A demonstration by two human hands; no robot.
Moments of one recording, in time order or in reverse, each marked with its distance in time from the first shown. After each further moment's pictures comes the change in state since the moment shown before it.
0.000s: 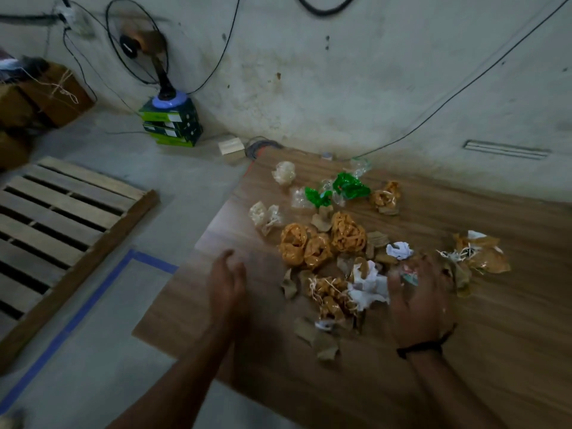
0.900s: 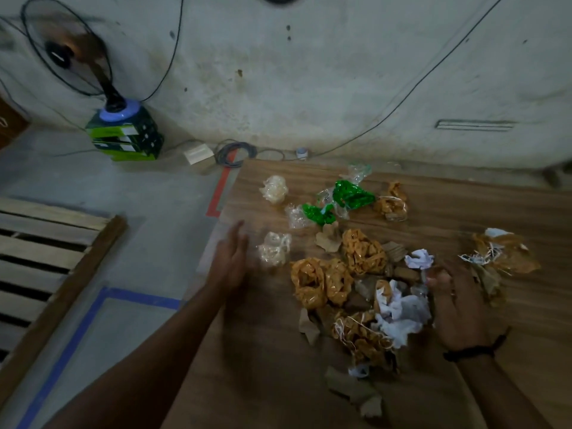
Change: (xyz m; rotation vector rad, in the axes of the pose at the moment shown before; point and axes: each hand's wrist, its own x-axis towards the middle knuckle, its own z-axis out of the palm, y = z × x) left_hand 0.164 0.005 0.032 -0.012 -0.428 0.130; right_hand 0.039 0.028 0.019 -0.005 -0.035 0.092
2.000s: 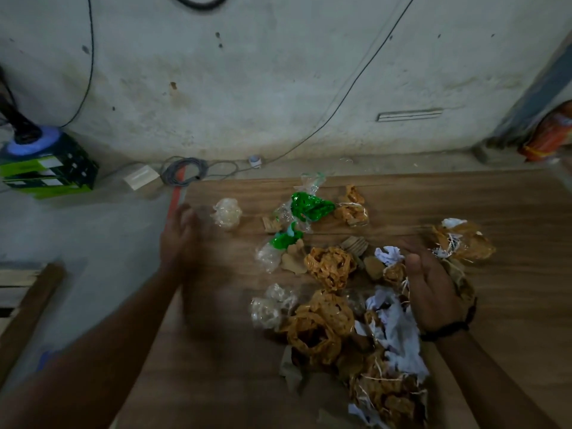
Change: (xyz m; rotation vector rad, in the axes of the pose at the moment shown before) left_hand 0.130 -0.009 0.006 0.025 0.100 0.046; right_hand 0.028 -0.015 0.006 0.175 0.056 0.036
